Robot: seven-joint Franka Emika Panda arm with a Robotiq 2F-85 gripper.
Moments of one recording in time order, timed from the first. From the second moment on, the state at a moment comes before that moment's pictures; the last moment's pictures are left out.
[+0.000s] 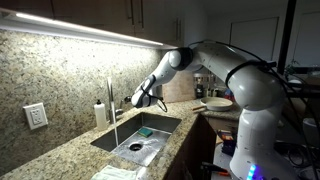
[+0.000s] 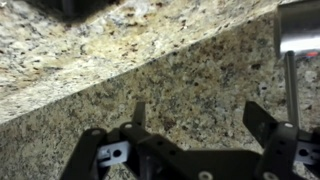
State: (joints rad) arm -0.44 1.00 0.11 -1.49 0.04 3.43 0.13
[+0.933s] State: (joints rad) arm -0.42 0.97 0.16 -1.46 0.04 3.45 0.13
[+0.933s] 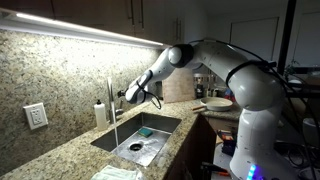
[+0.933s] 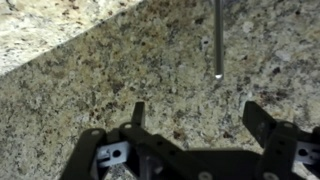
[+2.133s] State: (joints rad) arm -0.43 0.96 0.15 -1.59 0.12 3.45 0.17
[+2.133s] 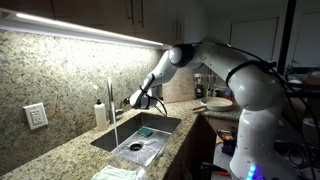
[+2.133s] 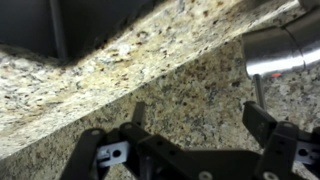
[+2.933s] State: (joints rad) arm -0.44 0.95 0.22 -1.55 0.06 3.45 0.17
